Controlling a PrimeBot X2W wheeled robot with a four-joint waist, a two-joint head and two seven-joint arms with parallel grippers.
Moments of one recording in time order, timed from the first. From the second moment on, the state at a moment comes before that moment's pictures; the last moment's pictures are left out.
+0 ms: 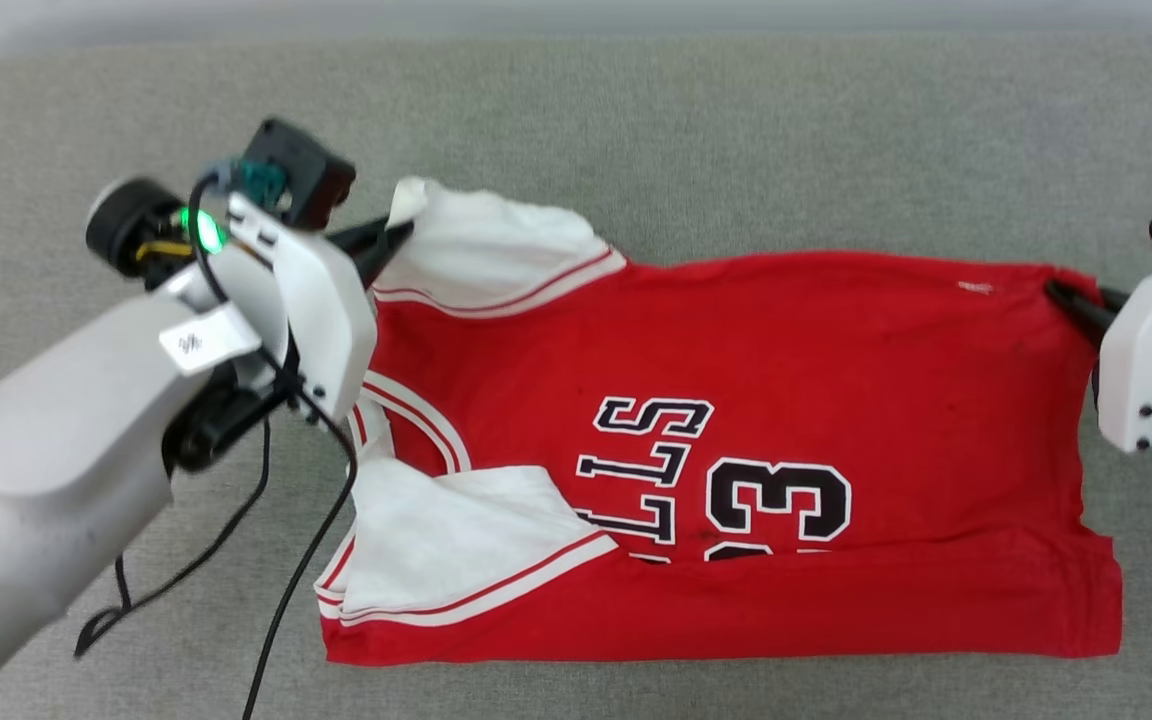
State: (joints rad) left arm -1.09 0.71 -1.16 0.31 -0.96 -0.02 0.15; right arm -0.72 -0.65 0.51 0.45 0.71 0.13 0.40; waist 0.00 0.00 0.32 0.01
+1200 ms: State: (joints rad) left arm -0.53 0.84 -1.24 0.11 -1.14 0.15 0.00; right arm -0.15 -0.65 0.38 0.29 0.79 0.13 0.30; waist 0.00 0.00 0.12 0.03
